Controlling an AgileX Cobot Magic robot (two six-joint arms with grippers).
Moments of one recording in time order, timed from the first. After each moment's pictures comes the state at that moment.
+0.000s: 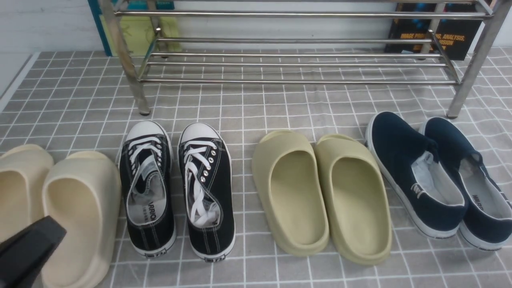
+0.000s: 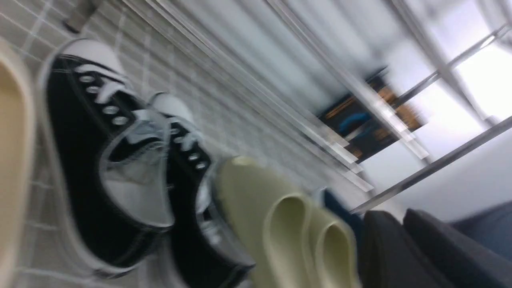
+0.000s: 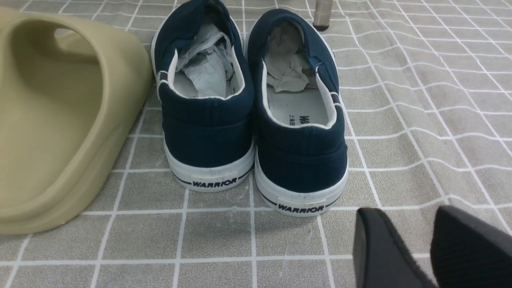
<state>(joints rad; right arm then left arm) -0.03 -0.01 0.02 -0.03 0.38 0.02 0.01 0.20 -0.40 -0.60 0.58 -0.15</state>
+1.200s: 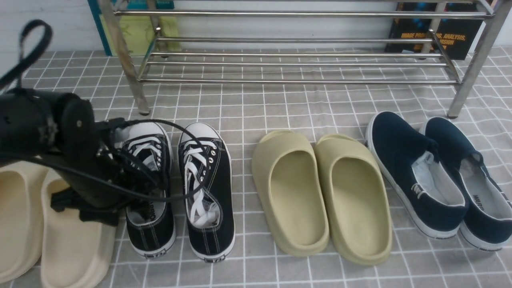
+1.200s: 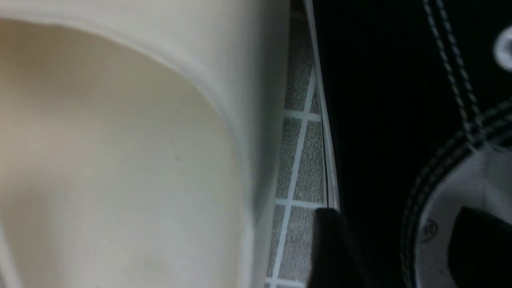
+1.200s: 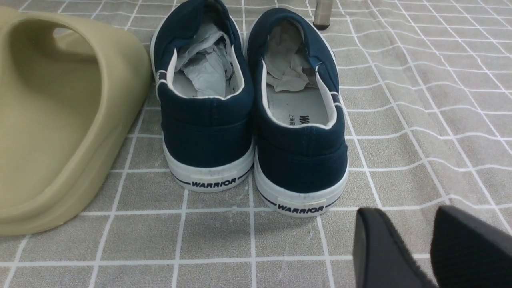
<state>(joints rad) -0.03 -0.01 0.02 -0.03 0.38 0.02 -0.19 1.61 -0.95 -0.05 0.72 -0.38</state>
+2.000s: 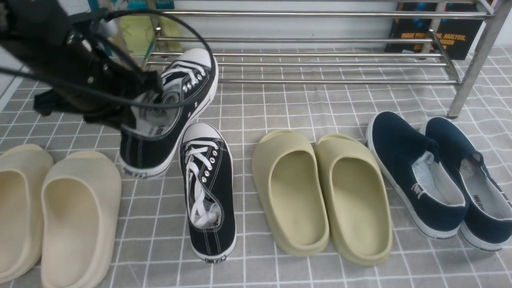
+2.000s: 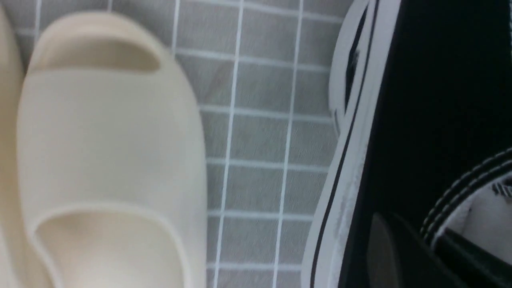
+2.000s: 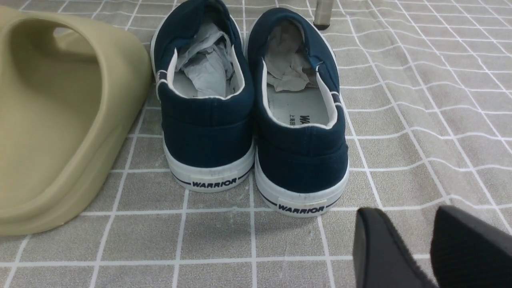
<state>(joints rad) -0.03 -0.01 0.02 -0.03 0.38 0.02 -0.18 1.60 -1.43 -0.07 1.00 -0.32</state>
